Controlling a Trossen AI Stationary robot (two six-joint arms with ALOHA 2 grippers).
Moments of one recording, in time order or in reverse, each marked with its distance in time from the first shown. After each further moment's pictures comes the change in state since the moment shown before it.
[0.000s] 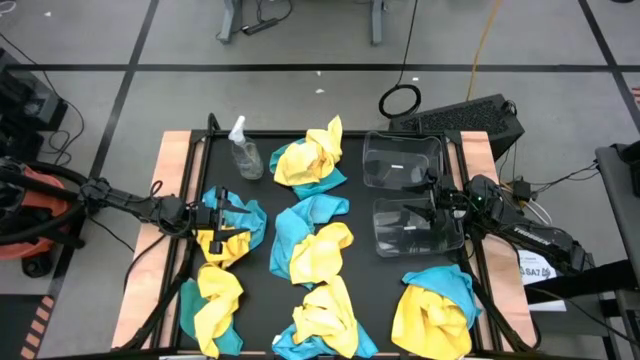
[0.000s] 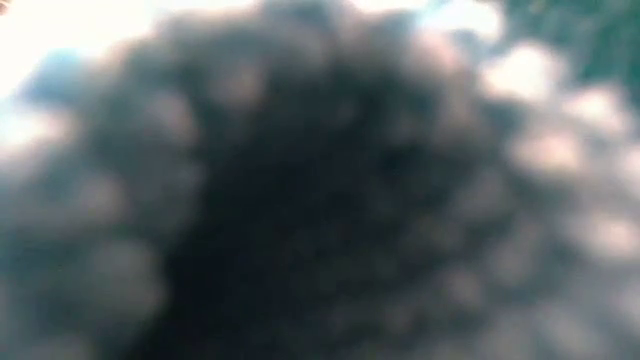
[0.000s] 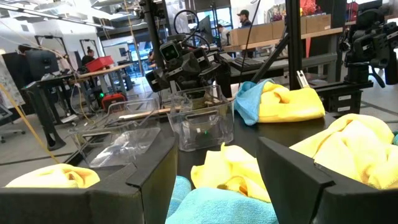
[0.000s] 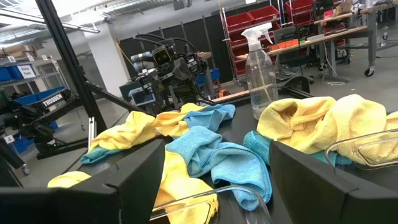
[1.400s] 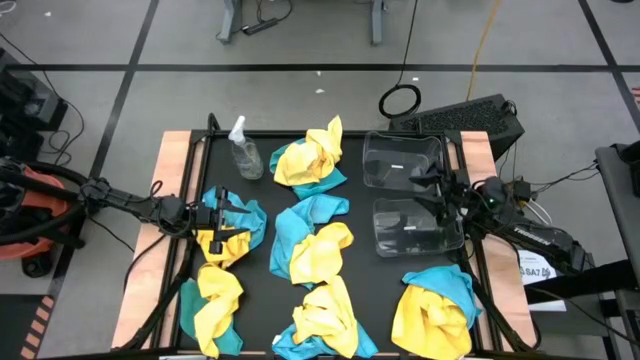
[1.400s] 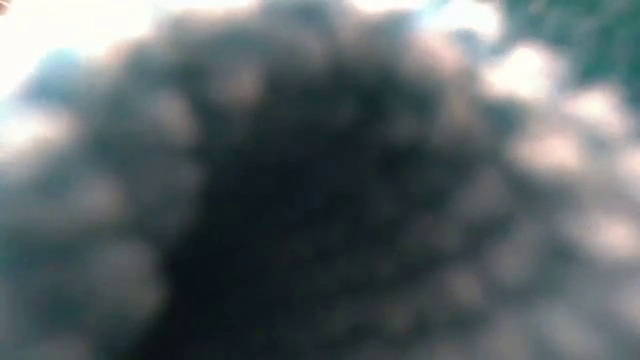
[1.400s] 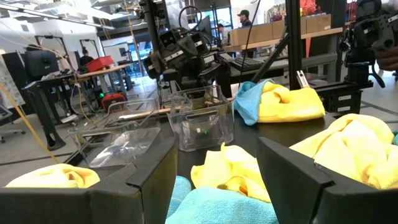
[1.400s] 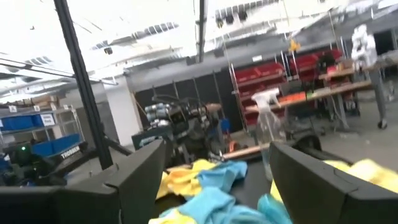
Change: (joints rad) left arm 0.000 0.000 0.000 0.000 0.000 0.000; right arm 0.000 0.000 0.000 0.269 0.031 0.103
